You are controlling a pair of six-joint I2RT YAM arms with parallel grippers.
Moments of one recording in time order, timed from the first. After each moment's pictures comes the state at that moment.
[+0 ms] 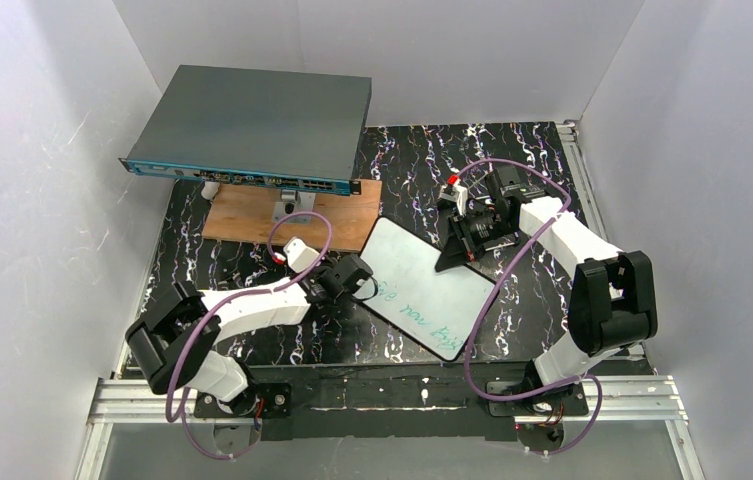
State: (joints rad) left arm -0.92 1.43 0.70 -0.33 -0.79 -1.58; right arm 0.28 1.58 1.16 -0.88 -1.00 -0.34
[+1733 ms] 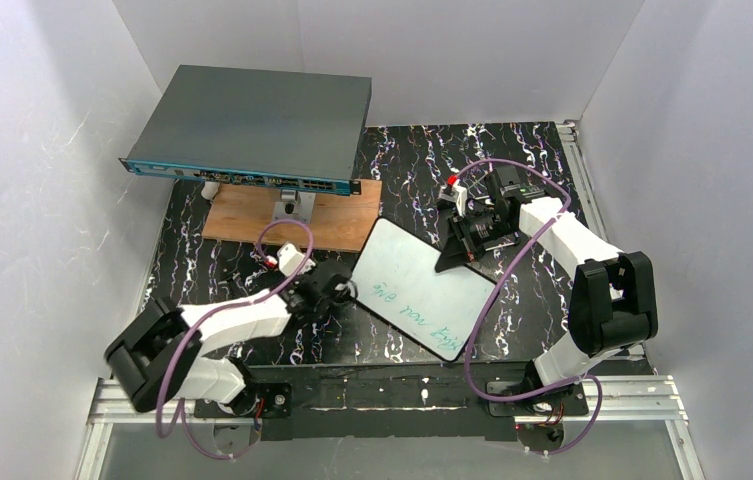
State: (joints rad) left arm -0.85 1.34 0.56 -0.19 -0.62 -1.44; right arm 0.28 1.58 1.15 -0.88 -1.00 -0.35
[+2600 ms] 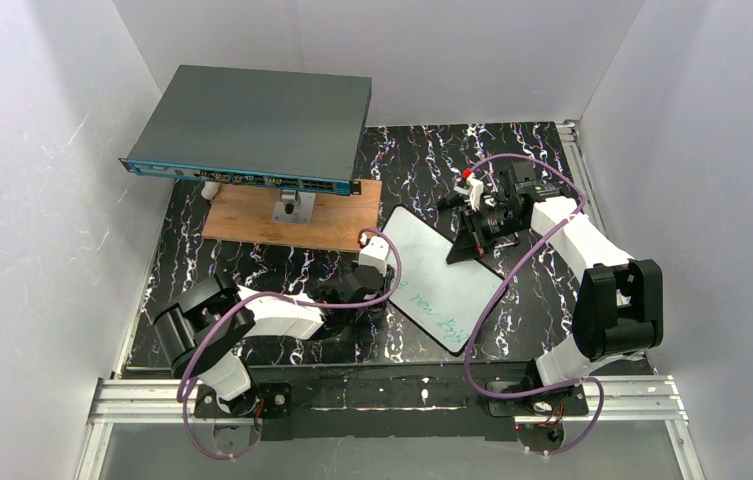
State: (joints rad) left arm -1.02 1.57 0.59 0.41 -0.40 -0.43; right arm 0.22 1.55 1.16 -0.87 -0.92 -0.32
